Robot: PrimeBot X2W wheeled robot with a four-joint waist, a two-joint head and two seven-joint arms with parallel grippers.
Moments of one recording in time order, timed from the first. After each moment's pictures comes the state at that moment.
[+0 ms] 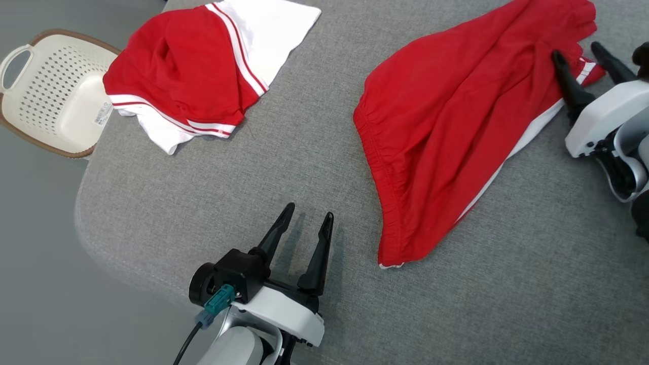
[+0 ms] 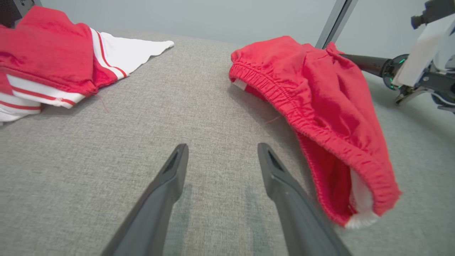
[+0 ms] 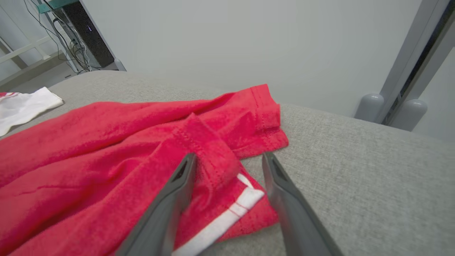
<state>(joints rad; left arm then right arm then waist) -0.25 0.05 -0.55 0.24 -0.44 0.10 -0.26 -1.03 -0.41 0.72 0.99 0.74 0.13 -0.22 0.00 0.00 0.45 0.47</state>
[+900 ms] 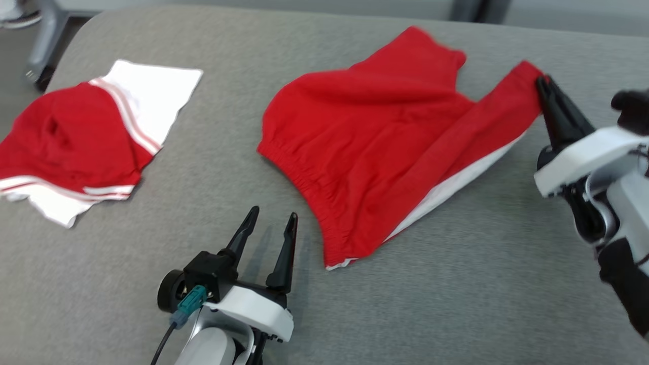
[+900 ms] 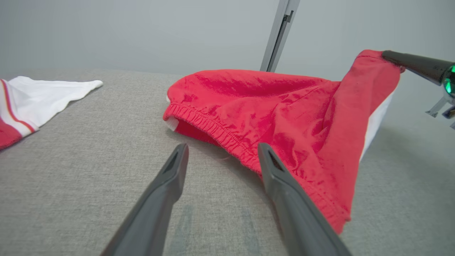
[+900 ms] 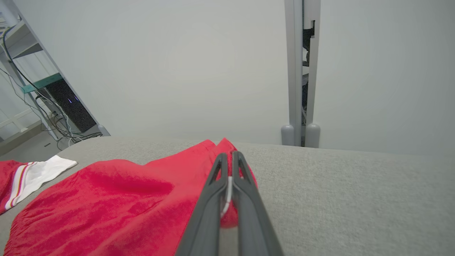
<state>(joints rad) -0.23 0.05 -0.42 0.29 -0.36 0.06 -0.26 -0.83 -0.38 0.56 0.74 0.77 0.13 -0.26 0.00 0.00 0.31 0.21</state>
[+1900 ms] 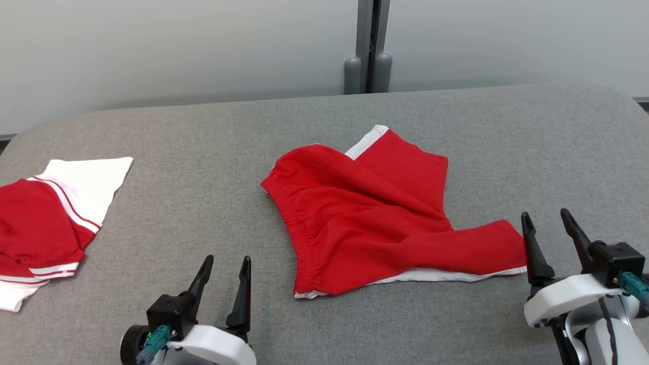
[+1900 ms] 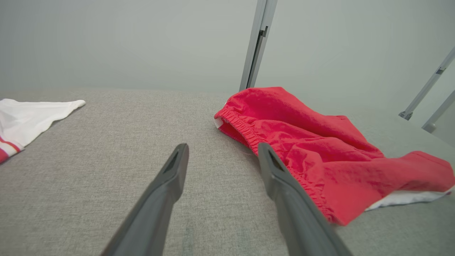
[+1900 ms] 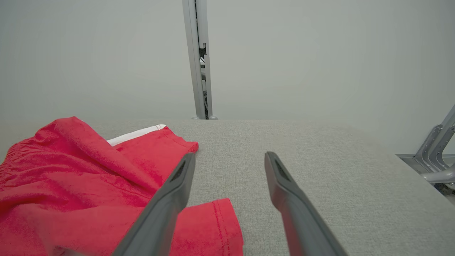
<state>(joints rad) -0.09 0.05 -0.25 0.35 -0.31 0.04 -0.26 -0.24 -0.12 0.00 0.48 0.16 0.13 -0.26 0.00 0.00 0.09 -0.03</state>
